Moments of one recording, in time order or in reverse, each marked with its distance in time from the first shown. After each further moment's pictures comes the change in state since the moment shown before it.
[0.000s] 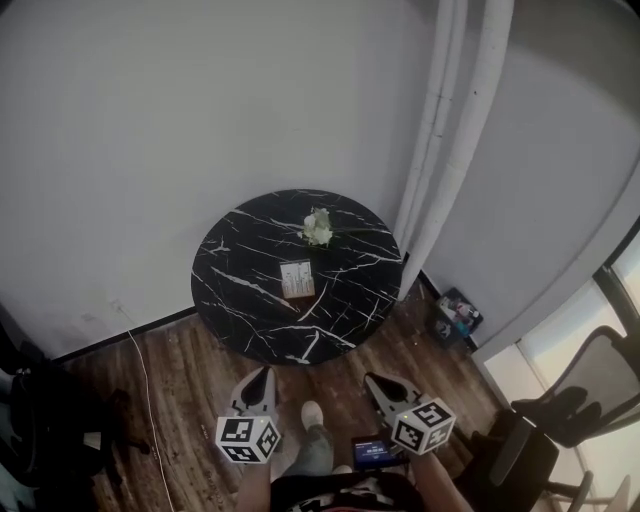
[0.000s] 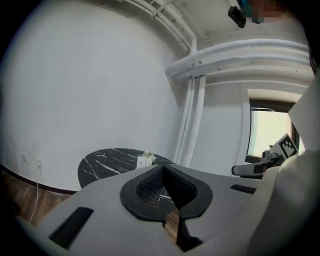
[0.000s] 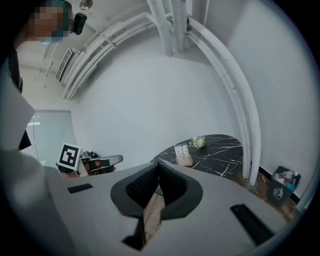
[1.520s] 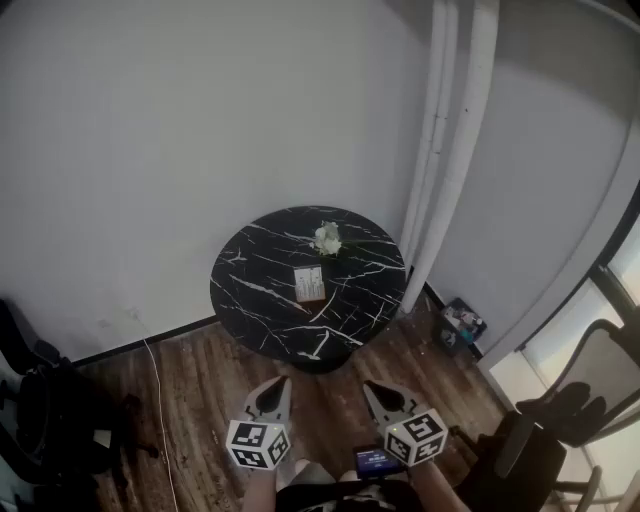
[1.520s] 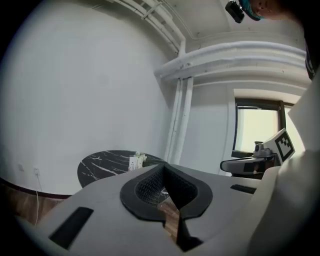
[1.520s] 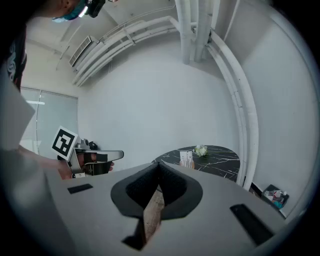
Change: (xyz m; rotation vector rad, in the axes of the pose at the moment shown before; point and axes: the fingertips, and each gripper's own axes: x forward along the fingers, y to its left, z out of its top) left arm -0.067 -0.042 0.006 0.065 0.019 -0.091; right arm -0.041 0.069 -0.002 -0.175 -0.020 -0.030
